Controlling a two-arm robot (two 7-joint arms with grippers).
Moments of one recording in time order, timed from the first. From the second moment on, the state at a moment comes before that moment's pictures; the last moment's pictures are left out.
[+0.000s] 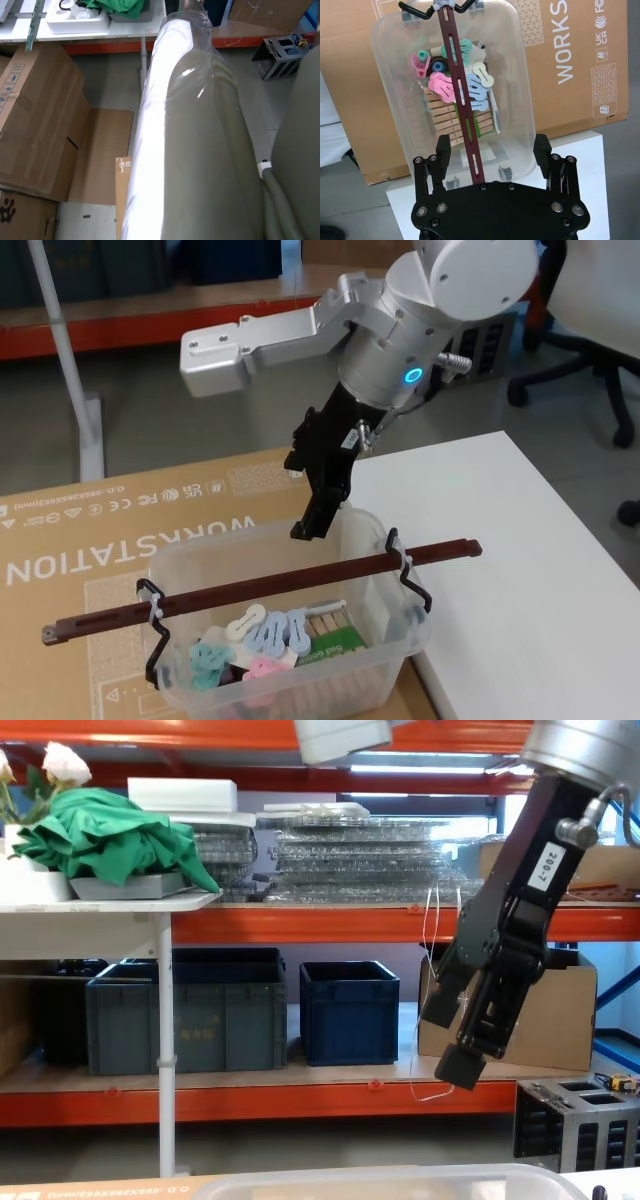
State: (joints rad) left arm -1.36 0.09 -0.04 -1.47 1.48 -0.06 -1.41; right arm 1.43 0.60 -1.39 -1.53 -0.20 -0.57 1.23
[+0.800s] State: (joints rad) left arm -1.36 0.09 -0.04 -1.47 1.48 -0.06 -1.41; right arm 1.41 0.59 -1.39 -1.53 -0.21 -0.56 1.24
